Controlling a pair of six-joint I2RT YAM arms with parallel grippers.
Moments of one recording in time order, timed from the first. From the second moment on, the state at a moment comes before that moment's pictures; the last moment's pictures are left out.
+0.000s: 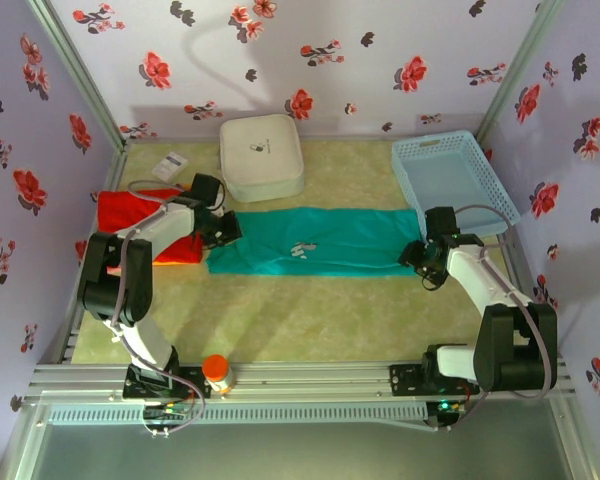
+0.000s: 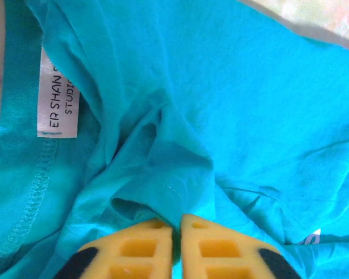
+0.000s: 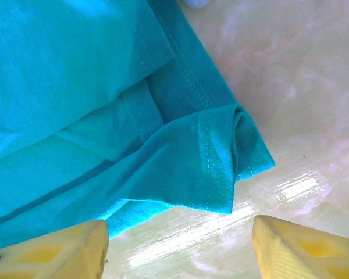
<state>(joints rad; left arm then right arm) -0.28 1.73 1.11 -0.56 0.27 -0.59 0.05 1.29 0.74 -0.70 -0.05 0.59</state>
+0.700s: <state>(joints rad) -0.28 1.64 1.15 -0.66 0.23 -0.59 0.05 1.36 0.71 -0.57 -0.06 0.66</state>
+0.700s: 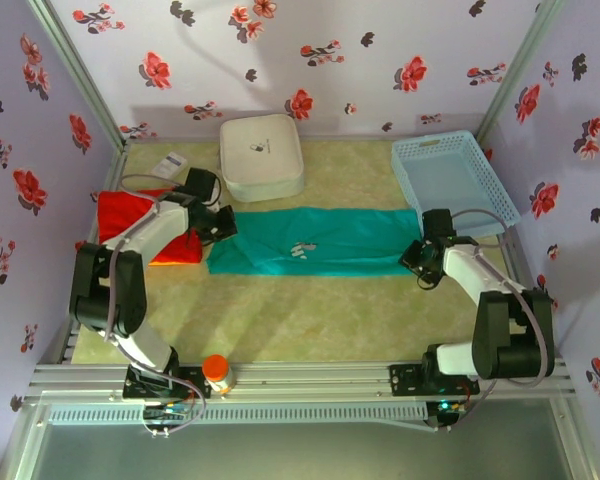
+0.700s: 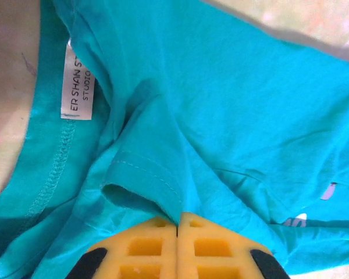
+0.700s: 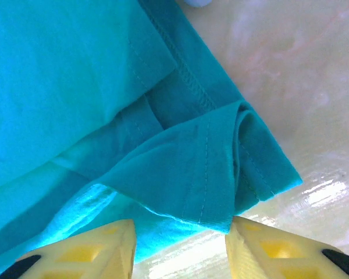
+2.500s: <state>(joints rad) -0.36 1.75 1.28 -0.67 0.25 -0.64 0.05 1.32 0.82 -0.50 -0.05 0.58</state>
